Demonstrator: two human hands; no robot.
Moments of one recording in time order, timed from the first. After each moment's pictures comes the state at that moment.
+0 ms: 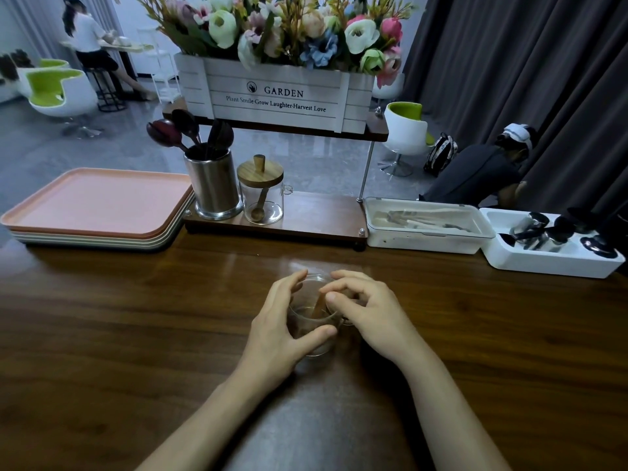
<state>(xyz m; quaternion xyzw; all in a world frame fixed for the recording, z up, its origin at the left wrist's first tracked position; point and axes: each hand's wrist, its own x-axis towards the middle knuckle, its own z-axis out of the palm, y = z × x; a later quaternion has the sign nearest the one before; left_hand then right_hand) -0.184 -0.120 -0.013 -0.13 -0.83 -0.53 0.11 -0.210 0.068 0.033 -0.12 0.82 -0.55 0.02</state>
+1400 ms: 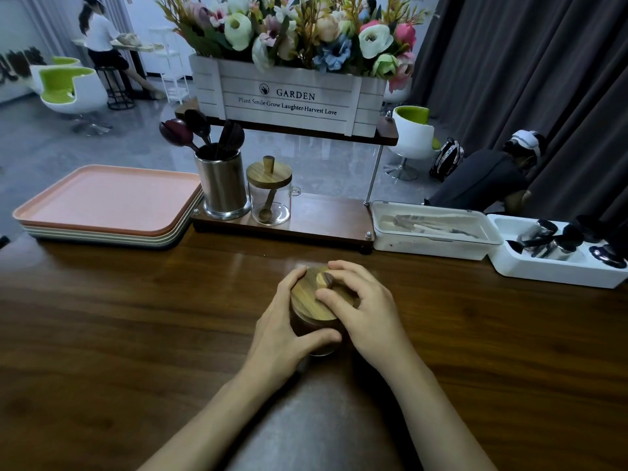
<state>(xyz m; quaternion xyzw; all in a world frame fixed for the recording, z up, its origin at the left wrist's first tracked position) -0.181 -0.122 -0.009 -0.08 -0.82 -0.56 0.08 -0.204 0.045 0.039 -0.14 0.86 -0.49 -0.09</state>
